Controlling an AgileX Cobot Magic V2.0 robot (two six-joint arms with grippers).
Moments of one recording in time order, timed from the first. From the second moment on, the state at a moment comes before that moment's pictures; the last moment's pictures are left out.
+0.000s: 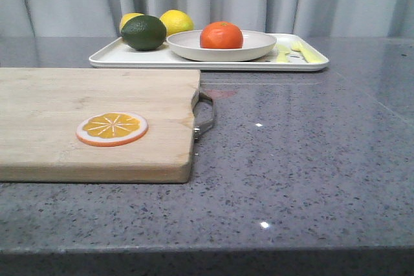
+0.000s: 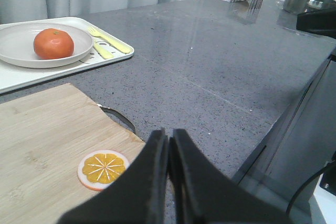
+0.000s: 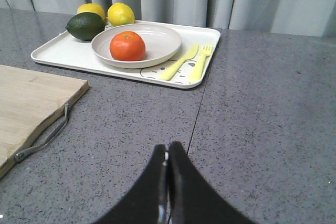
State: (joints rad) left arm -0.79 0.36 -0.48 -0.31 0.39 0.09; right arm 0.21 0.25 -0.50 0.18 0.51 -0.09
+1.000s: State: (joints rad) left arm -0.14 0.07 -0.13 -0.14 0.03 0.09; right arm 0.21 0.25 -0.50 0.18 0.51 -0.09
